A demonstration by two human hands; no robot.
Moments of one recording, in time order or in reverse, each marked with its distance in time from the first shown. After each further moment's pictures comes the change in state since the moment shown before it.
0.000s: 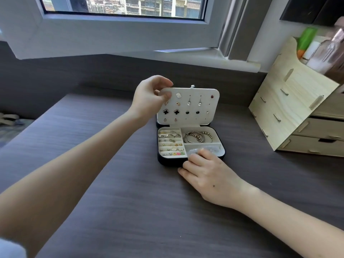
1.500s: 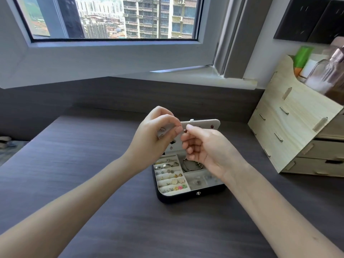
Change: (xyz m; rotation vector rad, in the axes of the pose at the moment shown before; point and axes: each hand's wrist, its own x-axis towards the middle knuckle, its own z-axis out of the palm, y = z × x) left_hand -0.022 -0.006 0.015 0.220 -0.041 0.505; right_hand 0.077 0.068 -0.028 1.819 0.198 1.372
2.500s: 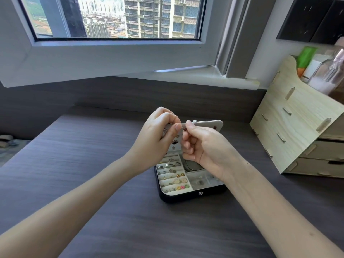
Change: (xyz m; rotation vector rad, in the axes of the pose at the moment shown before) left_hand 0.000 0.002 0.000 -0.025 -0.051 -0.093; right_hand 0.002 0.000 0.006 0.042 -0.140 -0.018
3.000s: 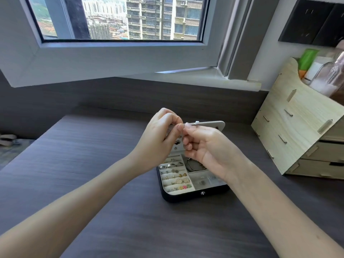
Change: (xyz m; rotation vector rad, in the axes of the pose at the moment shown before) left_hand -0.001 0.001 0.000 -0.005 -0.009 -0.008; right_hand -0.003 -0.002 0.003 0.038 0.009 -0.003
